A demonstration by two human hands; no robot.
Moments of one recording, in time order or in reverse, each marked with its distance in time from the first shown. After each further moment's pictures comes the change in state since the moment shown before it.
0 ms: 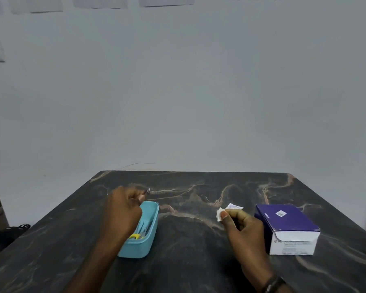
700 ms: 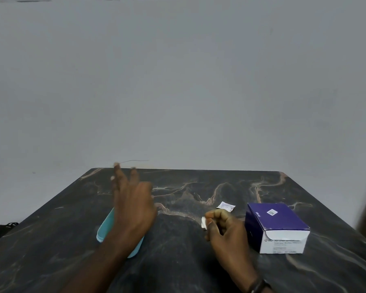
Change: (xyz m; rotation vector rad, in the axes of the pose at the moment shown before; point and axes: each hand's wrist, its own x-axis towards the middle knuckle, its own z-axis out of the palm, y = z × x) left_hand 0.000 0.038 0.031 0.728 -0.111 0.170; right_hand -0.010 0.001 0.004 -0.126 -0.129 -0.061
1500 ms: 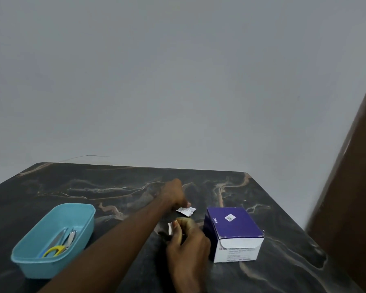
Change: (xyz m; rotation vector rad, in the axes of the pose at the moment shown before) left_hand 0.082 0.164 0.108 -0.468 -0.599 0.089; right_hand 0.006 0.010 -0.002 -0.269 0.279 0.103
